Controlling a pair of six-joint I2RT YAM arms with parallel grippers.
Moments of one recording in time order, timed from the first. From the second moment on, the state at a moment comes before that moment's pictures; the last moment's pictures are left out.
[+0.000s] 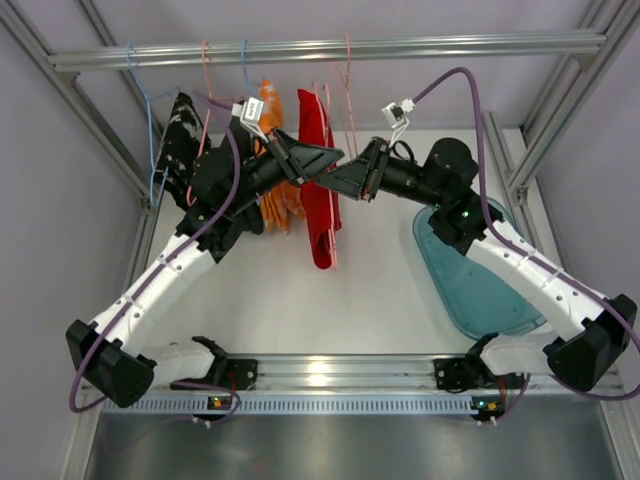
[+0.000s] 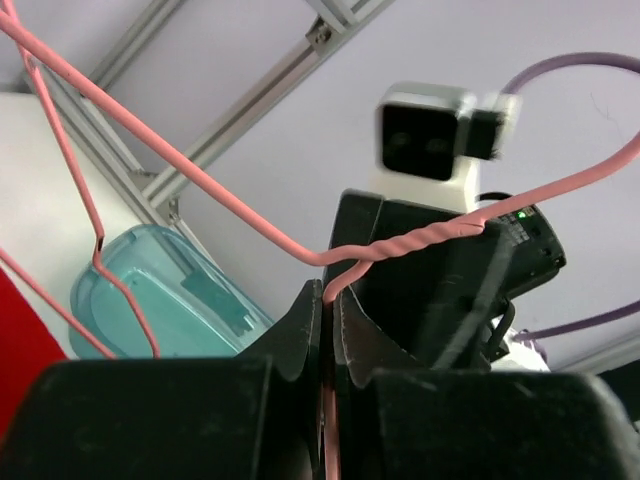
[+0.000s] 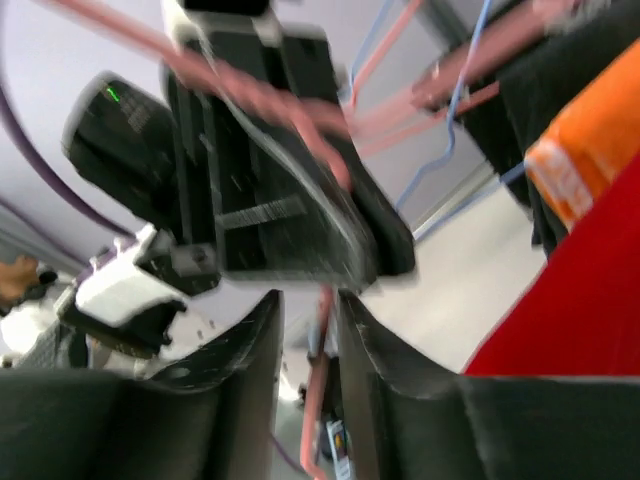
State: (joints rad) left arm -0.56 1.20 1.20 0.28 0.42 -1.00; right arm 0.69 1.27 1.26 0.13 -0.55 0.85
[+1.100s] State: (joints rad) left arm -0.50 1.28 1.45 -0.02 0.57 -1.04; right arm 0.92 0.87 0.68 0.40 -0.13 -0.09
